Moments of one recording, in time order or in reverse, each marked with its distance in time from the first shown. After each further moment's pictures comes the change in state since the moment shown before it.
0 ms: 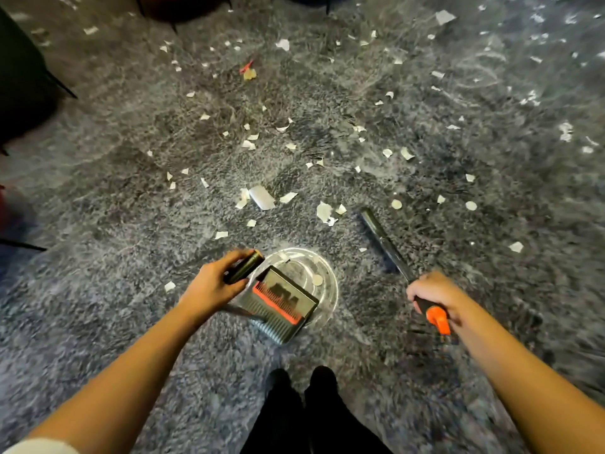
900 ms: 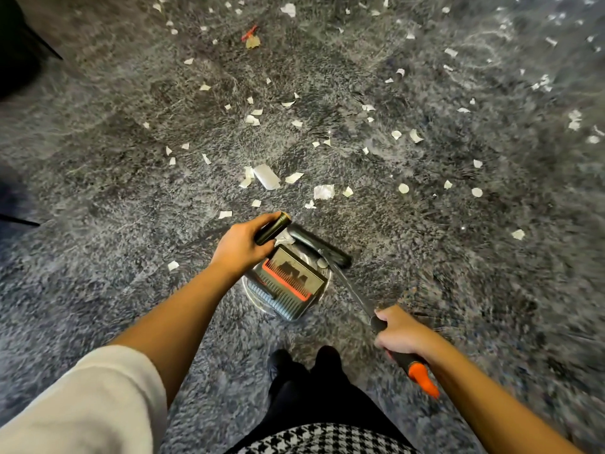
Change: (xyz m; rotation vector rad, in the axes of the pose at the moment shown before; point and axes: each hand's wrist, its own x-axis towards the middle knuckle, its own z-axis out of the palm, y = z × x) left_hand 0.042 -0.018 -0.014 0.076 0.058 0.013; right_hand -0.060 -0.008 0.106 -0.358 -0.441 -0.034
